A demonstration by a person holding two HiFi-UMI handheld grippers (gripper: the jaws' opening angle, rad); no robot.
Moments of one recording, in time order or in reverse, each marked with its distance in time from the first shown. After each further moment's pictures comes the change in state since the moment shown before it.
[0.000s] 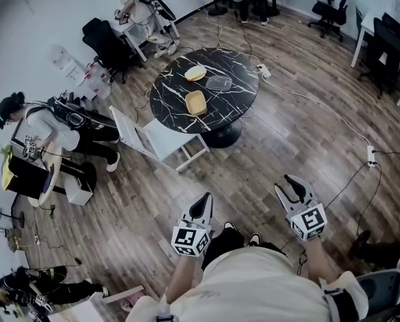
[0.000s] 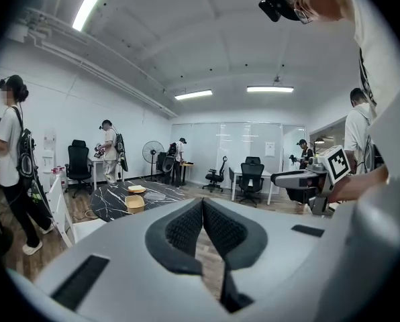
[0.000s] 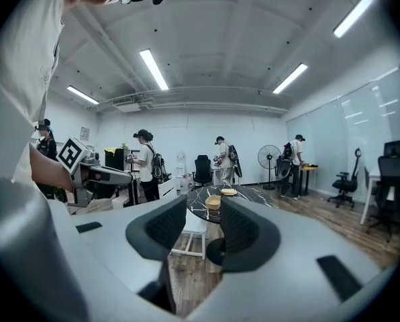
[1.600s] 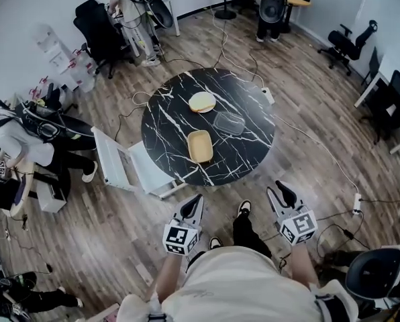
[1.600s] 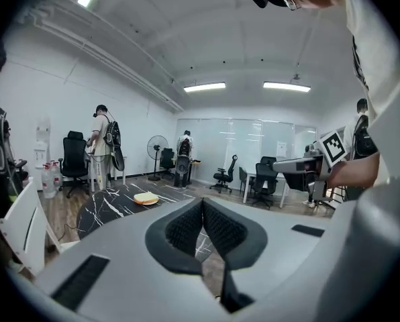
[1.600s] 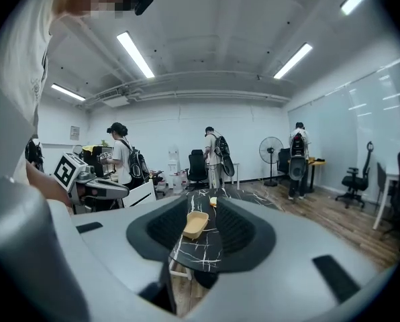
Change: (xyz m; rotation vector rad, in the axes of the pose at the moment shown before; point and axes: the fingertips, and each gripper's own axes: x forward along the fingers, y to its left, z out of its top) left arm 0.244 0.221 0.030 -0.050 0.025 0.000; right arm 0.302 -0.146 0.063 0.036 0.066 0.000
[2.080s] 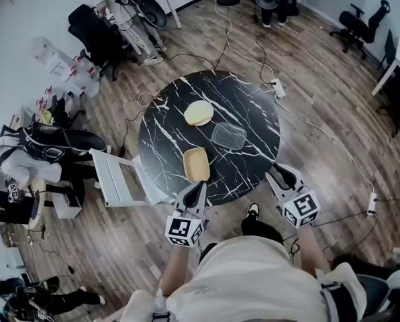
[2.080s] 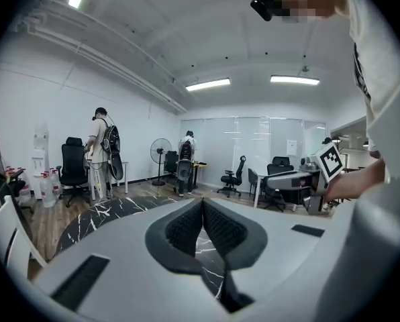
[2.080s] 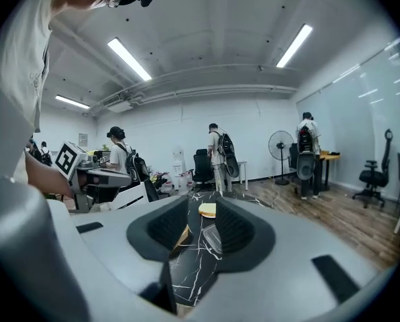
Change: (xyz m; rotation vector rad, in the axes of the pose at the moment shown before) left arm 0.158 0.028 0.063 0.038 -0.011 0.062; right arm 0.124 -0.128 0.019 0.023 -0.006 0.122
